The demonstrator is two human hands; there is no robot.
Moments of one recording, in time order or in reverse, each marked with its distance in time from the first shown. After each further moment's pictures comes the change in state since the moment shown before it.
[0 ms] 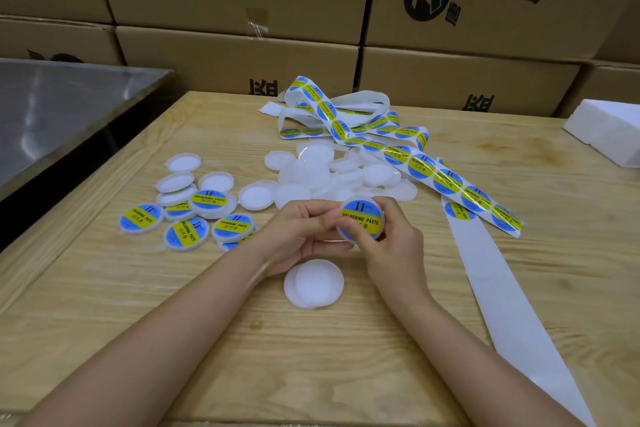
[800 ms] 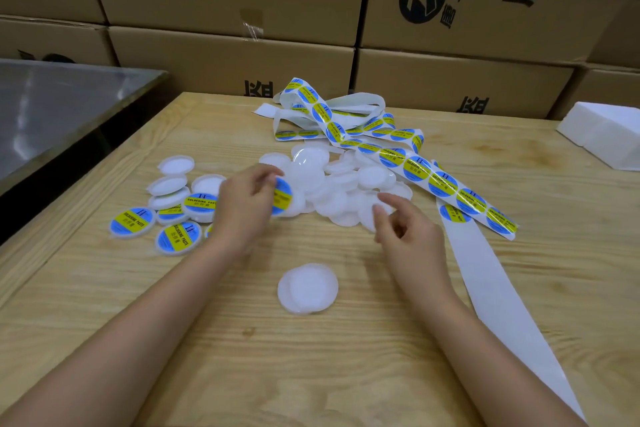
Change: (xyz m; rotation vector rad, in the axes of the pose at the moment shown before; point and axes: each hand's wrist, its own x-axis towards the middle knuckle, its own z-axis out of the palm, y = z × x) left_hand 0.003 0.025 -0.031 0.864 0.841 0.370; right_hand 0.013 0.006 -0.023 -0.166 0.031 0.075
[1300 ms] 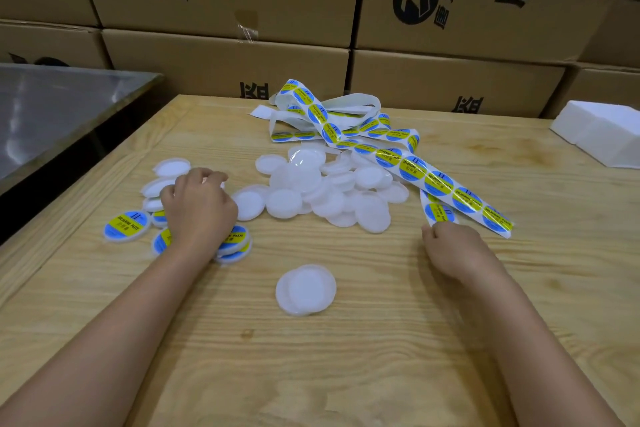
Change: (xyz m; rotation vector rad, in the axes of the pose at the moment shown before) left_hand 0.016 -0.048 -0.026 0.789 0.183 0.078; right_hand 0.031 0.024 -0.053 -0.903 -0.446 0.336
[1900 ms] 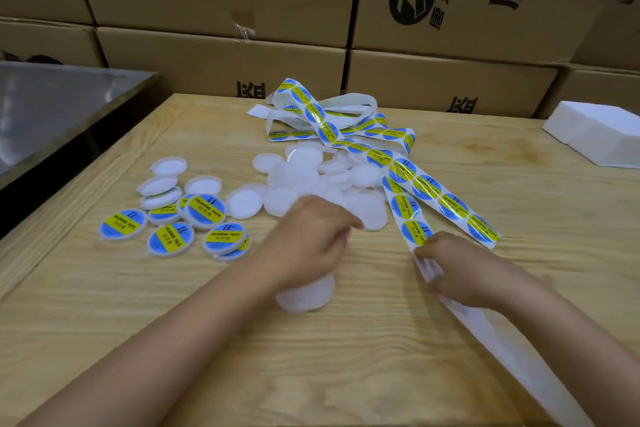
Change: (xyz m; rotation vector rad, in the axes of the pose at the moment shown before) left_hand -0.056 0.093 -0.028 -0.443 -0.282 0.867; right_hand -0.030 0.008 -0.014 -0.270 -0.208 -0.327
